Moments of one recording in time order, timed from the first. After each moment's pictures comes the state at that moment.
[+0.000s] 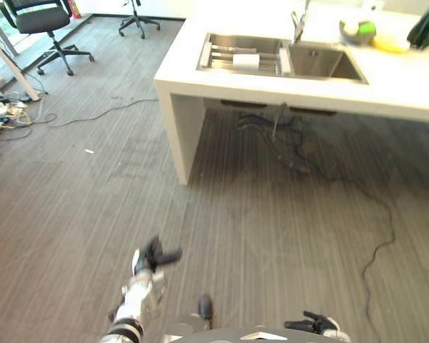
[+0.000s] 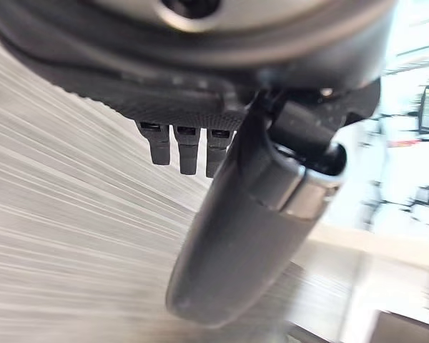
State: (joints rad) left arm -0.06 0.24 -0.13 0.60 -0.47 -0.11 0.26; right arm 0.03 -0.20 0.15 1.28 0.32 -0.08 -0.07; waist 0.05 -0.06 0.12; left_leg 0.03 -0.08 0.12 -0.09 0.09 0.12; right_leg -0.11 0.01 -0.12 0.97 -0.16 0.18
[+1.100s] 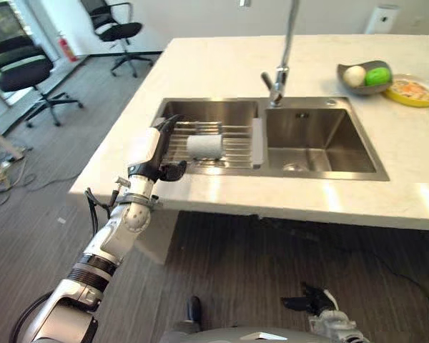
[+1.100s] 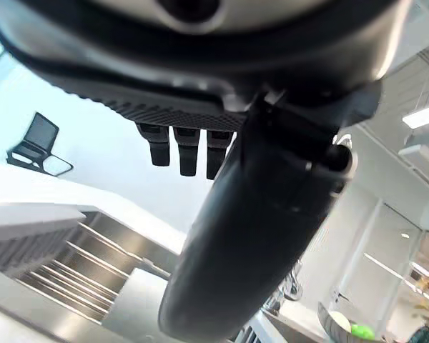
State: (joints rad) left arm -0.32 0.60 -0.29 0.23 0.38 -0.15 0.35; right arm -0.06 -0.22 0.20 1.29 0.28 -0.08 -0.06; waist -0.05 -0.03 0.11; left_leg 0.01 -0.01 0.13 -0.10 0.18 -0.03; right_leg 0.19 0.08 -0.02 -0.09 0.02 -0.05
